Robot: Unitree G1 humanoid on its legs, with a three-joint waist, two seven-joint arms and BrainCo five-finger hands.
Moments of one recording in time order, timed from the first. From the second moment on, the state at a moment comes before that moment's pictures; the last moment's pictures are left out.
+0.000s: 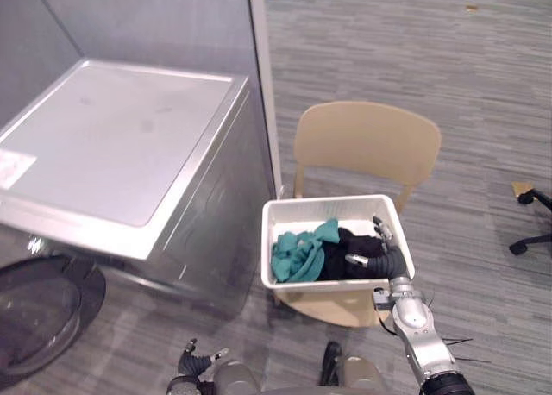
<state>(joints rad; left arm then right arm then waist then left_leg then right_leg) 0.13 0.10 0.07 0.98 0.14 -0.12 0.20 0.05 -0.20 0.10 0.27 -0.11 -0.21 -0.18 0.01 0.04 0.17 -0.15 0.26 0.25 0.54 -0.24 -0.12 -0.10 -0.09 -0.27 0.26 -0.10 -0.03</state>
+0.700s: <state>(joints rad) 0.02 0.12 0.07 1.00 0.15 -0.14 0.21 -0.54 -0.31 0.45 0.80 -0.48 -0.14 -0.17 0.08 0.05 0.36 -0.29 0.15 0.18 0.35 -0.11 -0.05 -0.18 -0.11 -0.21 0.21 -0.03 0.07</state>
